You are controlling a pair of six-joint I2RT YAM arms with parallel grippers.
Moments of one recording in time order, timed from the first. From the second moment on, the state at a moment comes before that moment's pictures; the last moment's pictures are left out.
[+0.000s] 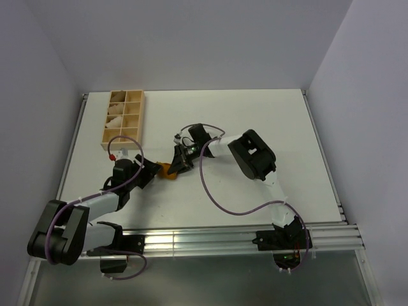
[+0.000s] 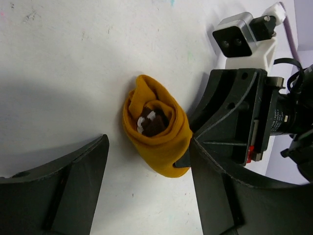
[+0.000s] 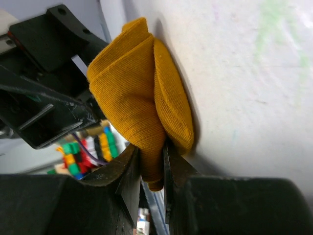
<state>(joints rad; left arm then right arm) -0.25 1.22 0.23 0.43 0.11 -1.02 0.66 2.37 1.50 0.01 -1.07 0.73</state>
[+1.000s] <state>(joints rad) -0.33 1.42 0.32 0.56 0.03 -1.10 0.66 2.36 1.28 0.58 -0.95 1.19</state>
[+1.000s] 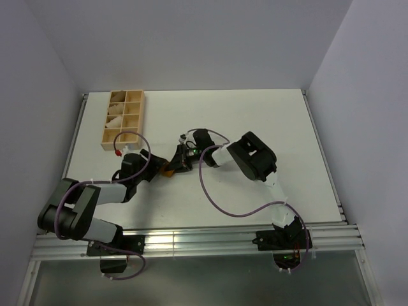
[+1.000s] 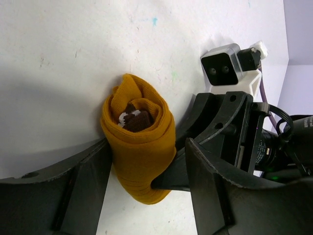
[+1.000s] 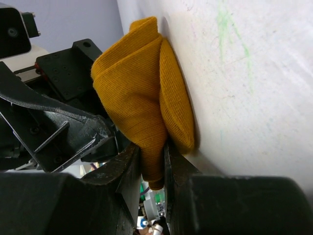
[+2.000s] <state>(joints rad) -0.35 1.50 0.47 0.38 0.02 -1.09 0.73 1.87 1.22 -0.04 -0.26 0.50</state>
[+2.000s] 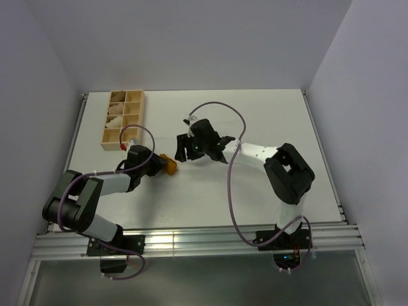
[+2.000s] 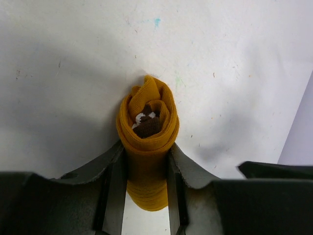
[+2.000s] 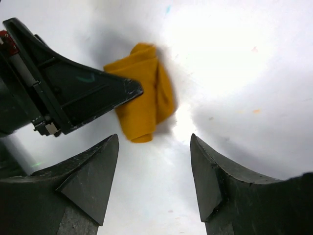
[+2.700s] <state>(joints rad) -0.35 1.50 0.53 0.26 0.03 -1.08 1.09 1.87 1.02 0.34 0.31 -0.03</state>
